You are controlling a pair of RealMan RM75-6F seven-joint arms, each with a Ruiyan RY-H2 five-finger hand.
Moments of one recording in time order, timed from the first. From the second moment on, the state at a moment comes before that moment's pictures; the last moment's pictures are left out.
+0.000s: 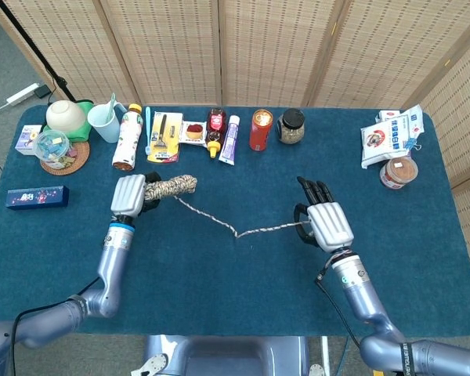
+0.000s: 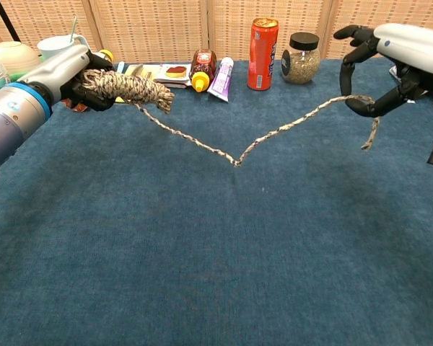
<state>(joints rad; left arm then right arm) -0.71 -1.80 -0.35 -1.09 1.11 1.05 0.07 0.57 -1.43 0.23 -1.70 -1.18 1.16 -0.33</state>
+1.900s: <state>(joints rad) -0.90 -1.73 -0.14 -1.12 1.50 0.91 -0.59 1.15 -1.26 0.66 -1.47 -0.19 0.91 -0.42</state>
